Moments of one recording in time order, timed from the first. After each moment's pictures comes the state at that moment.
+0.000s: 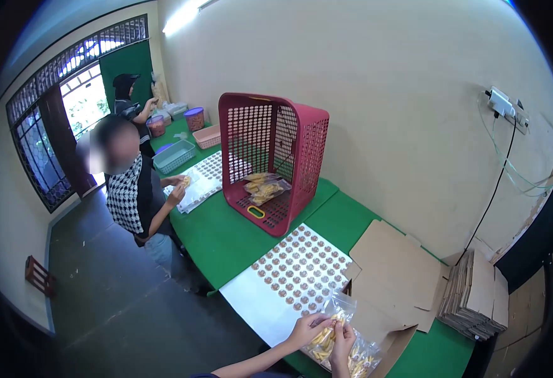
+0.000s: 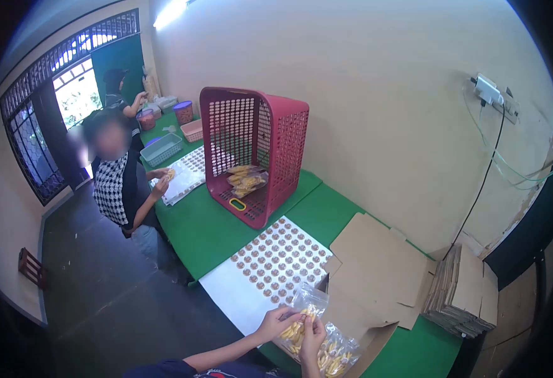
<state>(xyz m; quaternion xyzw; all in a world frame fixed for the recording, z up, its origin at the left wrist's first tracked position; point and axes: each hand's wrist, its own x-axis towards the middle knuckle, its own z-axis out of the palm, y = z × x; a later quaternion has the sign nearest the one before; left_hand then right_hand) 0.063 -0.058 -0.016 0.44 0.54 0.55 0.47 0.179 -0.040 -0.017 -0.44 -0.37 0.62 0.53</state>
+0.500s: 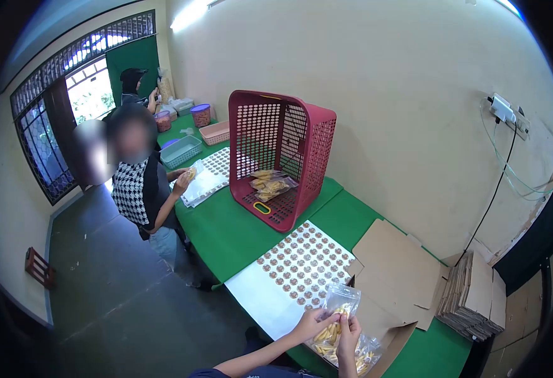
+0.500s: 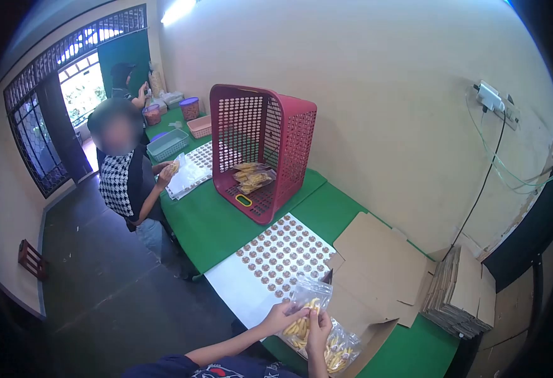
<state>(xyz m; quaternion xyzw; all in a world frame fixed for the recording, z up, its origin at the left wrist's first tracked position) 0.059 -0.061 -0.009 0.45 0.56 0.49 0.49 0.180 -0.040 0.005 -0.42 -0.41 0.62 0.52</state>
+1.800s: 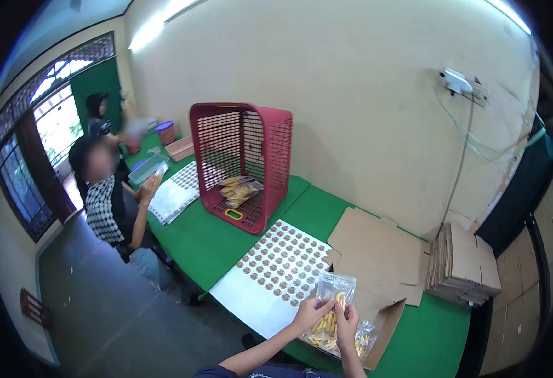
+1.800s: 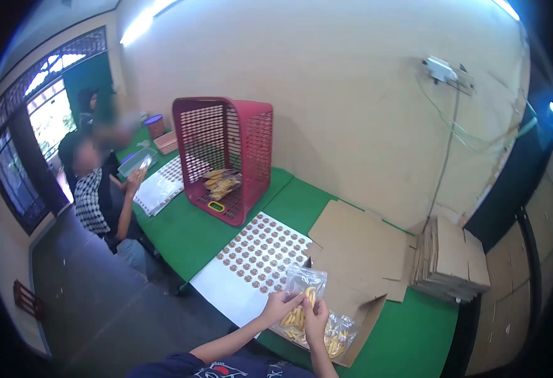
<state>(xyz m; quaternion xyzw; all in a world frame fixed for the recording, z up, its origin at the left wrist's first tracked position) 0.088 -0.047 0.019 0.47 0.51 0.53 0.49 0.208 -0.046 0.019 -0.44 -0.47 0.56 0.53</state>
